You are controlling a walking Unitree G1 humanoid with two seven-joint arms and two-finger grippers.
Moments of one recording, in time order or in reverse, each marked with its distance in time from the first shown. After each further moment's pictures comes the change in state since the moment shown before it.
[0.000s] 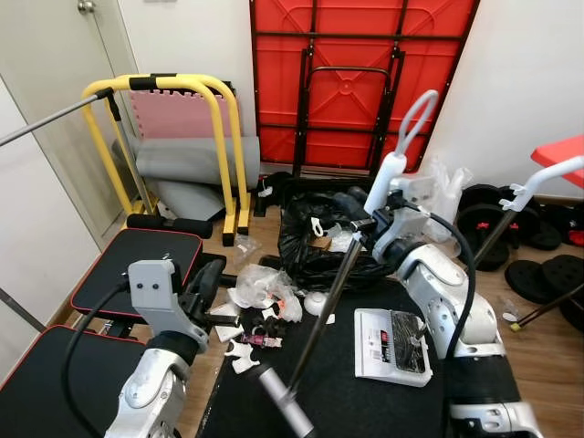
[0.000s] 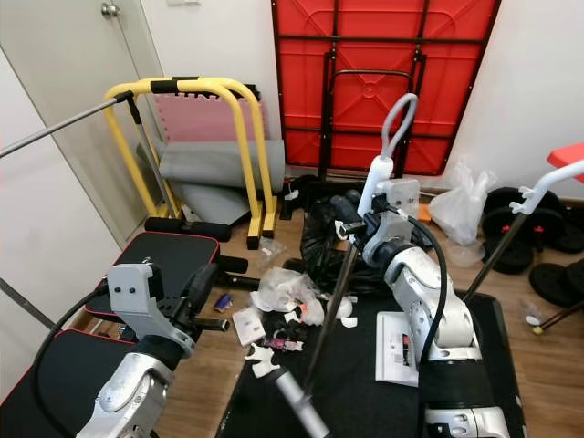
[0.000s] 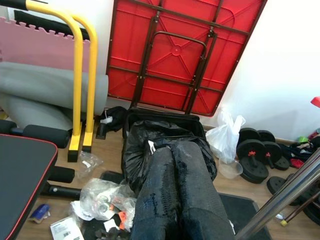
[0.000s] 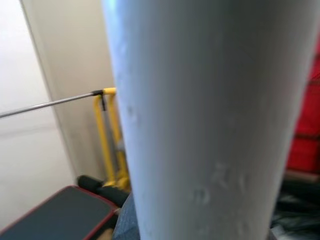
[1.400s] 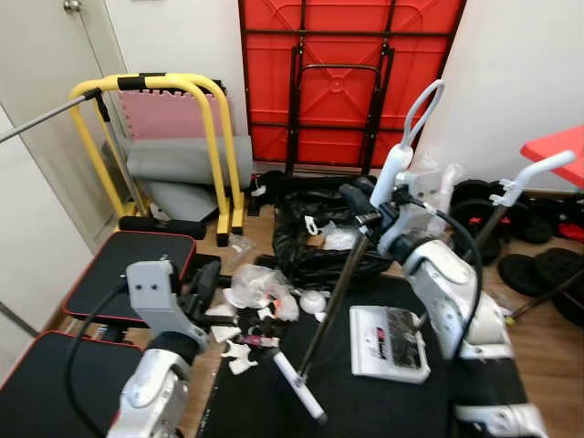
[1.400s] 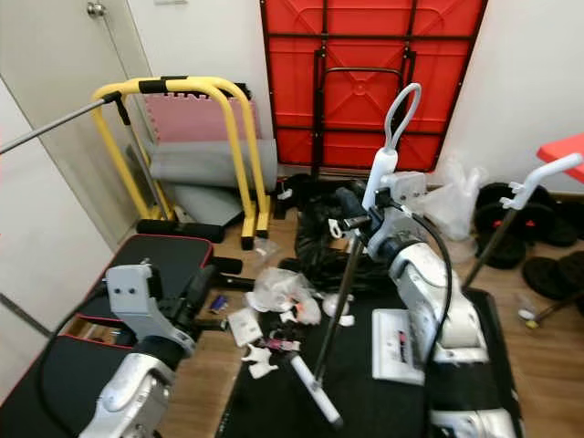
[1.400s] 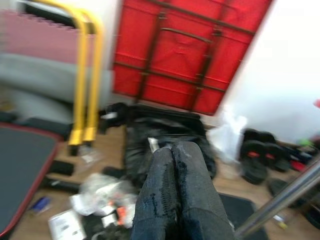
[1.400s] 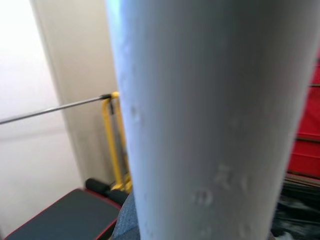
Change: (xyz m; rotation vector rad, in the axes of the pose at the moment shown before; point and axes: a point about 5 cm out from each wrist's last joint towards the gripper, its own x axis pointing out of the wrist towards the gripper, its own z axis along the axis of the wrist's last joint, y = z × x) left arm 0.002 0.002 -0.004 -0.022 0.008 0.022; right arm -0.003 0.006 0.004 0.031 -0.008 0.051
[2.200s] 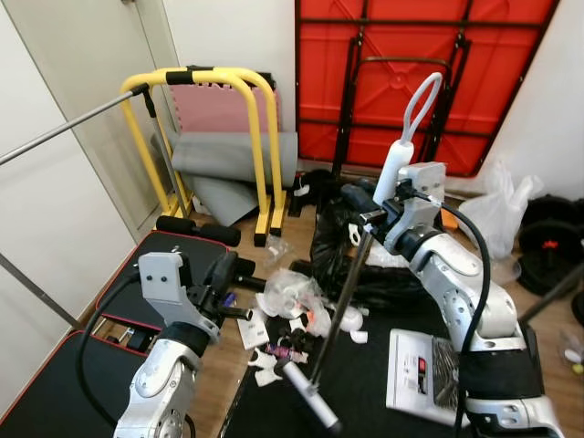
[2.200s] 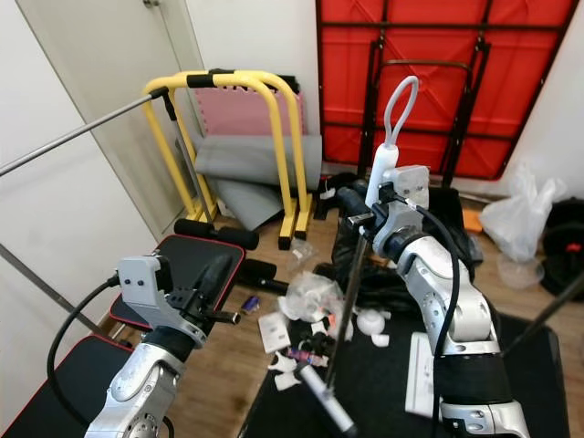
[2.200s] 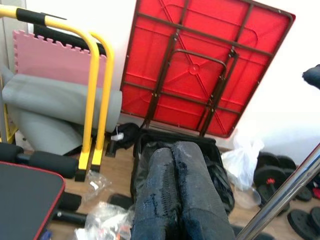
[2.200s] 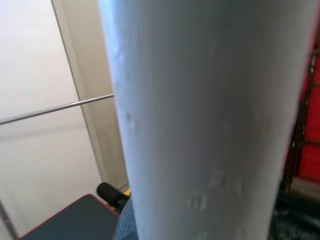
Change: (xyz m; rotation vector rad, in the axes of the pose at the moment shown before) left arm -0.001 -0.004 0.005 -0.007 -0.020 -0.026; right arm -0.003 0.004 -0.003 0.016 0.057 0.008
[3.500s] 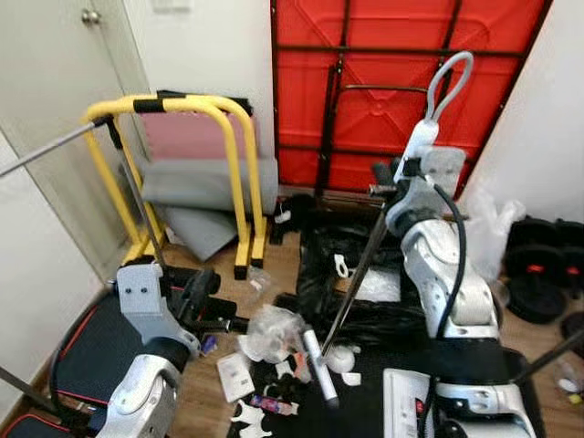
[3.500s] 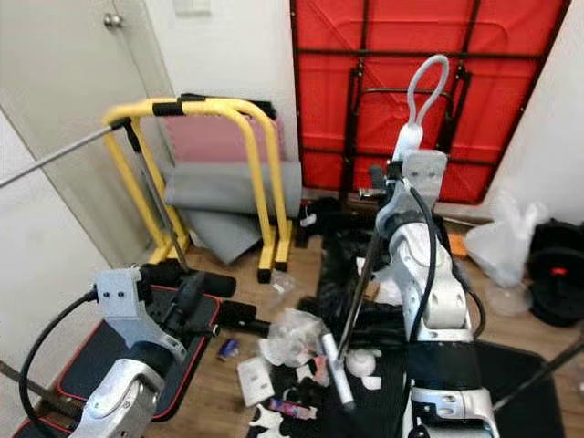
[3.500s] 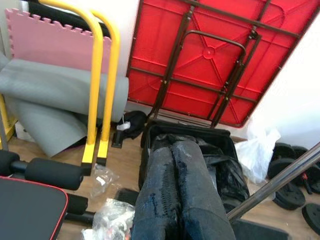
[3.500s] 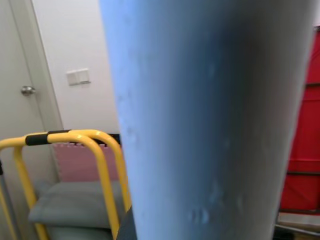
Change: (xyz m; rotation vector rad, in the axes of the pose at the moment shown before) left arm -0.012 0.010 -0.003 -0.009 0.070 0.054; right arm 0.021 -0.011 0.025 -0.051 -0.107 -0.378
